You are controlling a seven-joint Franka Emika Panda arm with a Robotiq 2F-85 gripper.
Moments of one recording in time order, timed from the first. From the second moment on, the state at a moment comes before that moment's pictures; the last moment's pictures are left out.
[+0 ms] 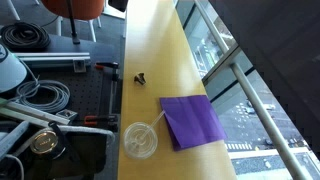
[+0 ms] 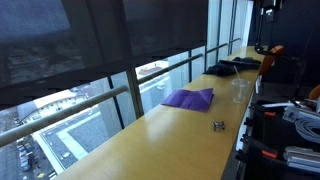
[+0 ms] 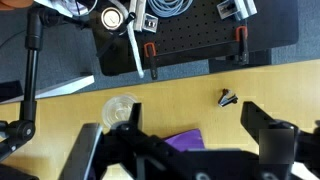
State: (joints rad) arm -0.10 -0.51 -0.10 -2.32 -0.07 1.66 -0.05
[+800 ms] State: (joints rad) arm -0.08 -0.36 -0.10 -2.30 0.02 1.93 -0.05
